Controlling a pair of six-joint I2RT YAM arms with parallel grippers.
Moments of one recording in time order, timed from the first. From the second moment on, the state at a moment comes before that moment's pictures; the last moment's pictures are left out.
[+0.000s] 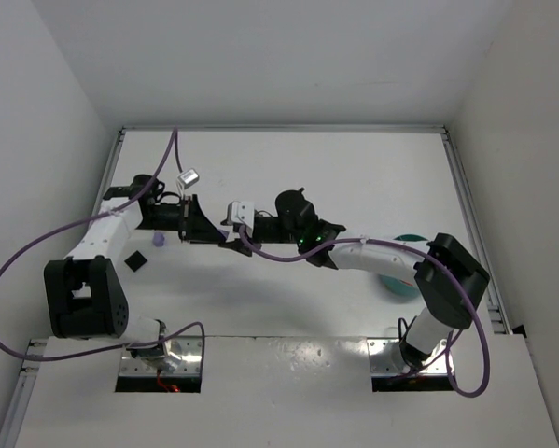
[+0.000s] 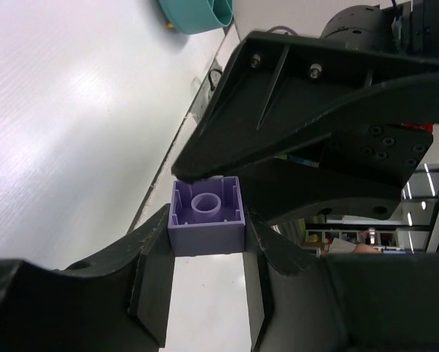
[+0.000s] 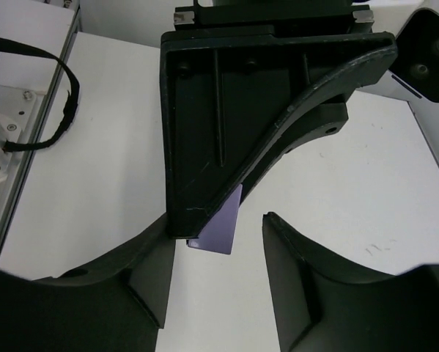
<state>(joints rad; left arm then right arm) 0.06 1.43 1.04 -1.05 1.34 0.26 0.93 1.65 1.01 0.46 -0.50 -0.40</state>
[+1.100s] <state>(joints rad) 0.44 1.51 1.20 -0.97 0.43 0.61 0.77 1.51 1.09 -0.23 -0.37 -0.33</state>
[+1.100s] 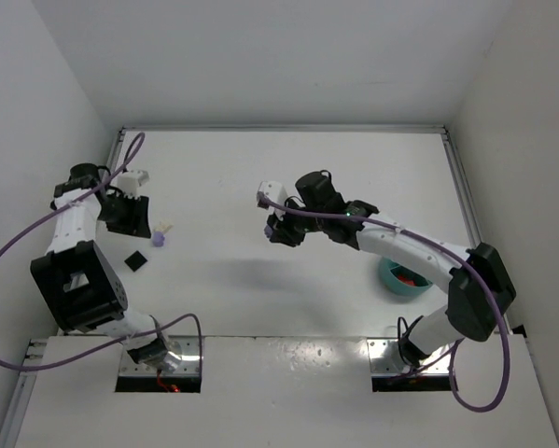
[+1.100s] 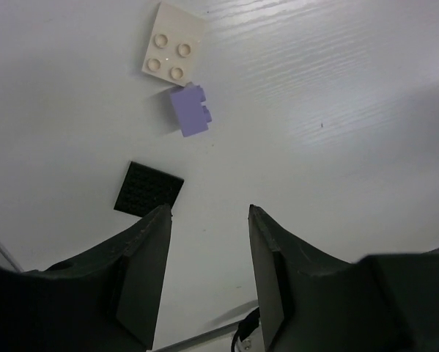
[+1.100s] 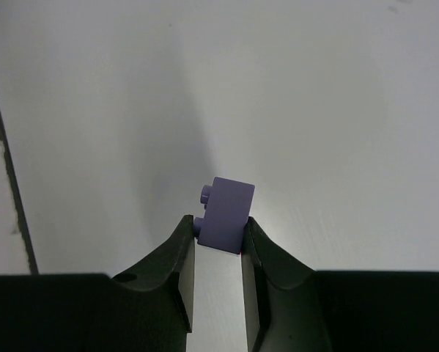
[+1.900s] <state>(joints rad) 0.27 1.66 1.12 -0.70 0.20 0.31 0.67 1.50 1.10 -0.40 -0.44 -0.25</state>
